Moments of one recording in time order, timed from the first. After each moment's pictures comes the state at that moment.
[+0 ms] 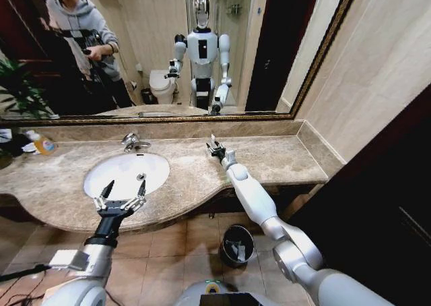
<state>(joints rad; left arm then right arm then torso) 1.84 -1.36 -0.82 -2.47 -0.37 0.04 0.05 -0.44 1.51 0.12 0.96 0.24 0.02 -0.12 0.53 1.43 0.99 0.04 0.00</state>
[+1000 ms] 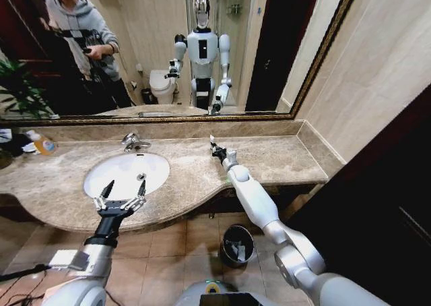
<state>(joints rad) 1.84 -1.36 -0.82 -2.47 -0.37 0.04 0.05 -0.53 1.46 0.13 1.13 0.27 -0.02 -0.12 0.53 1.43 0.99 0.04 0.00</state>
